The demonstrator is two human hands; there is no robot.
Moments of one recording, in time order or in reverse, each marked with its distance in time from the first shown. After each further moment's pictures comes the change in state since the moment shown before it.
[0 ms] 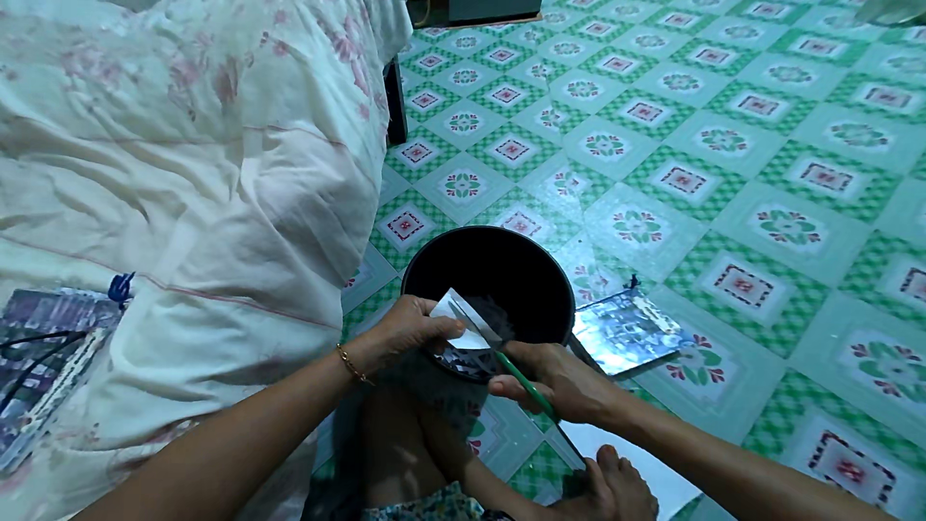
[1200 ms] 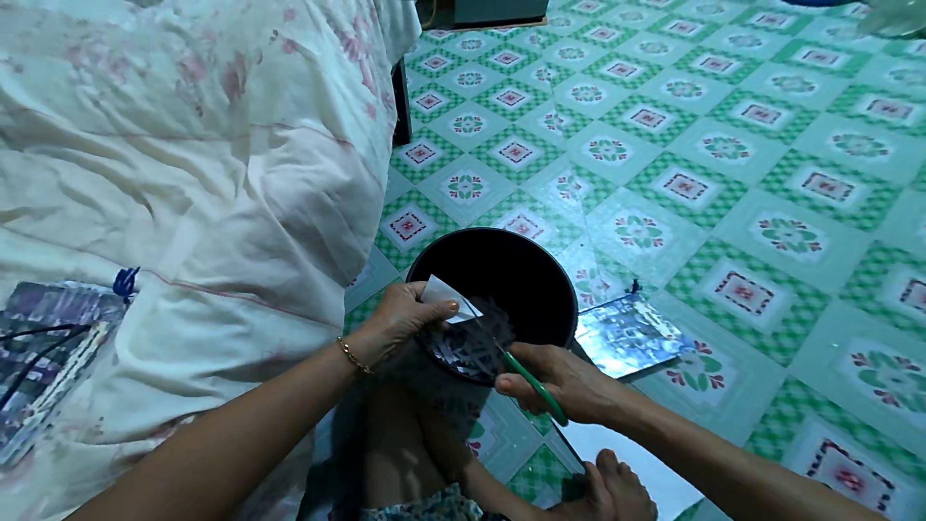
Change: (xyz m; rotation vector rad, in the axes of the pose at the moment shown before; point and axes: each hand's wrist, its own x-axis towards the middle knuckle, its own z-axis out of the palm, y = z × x) left_hand 0.005 0.003 -0.002 -0.125 0.218 0.070; right_hand -0.001 -0.004 -0.005 0.108 -0.065 0.078
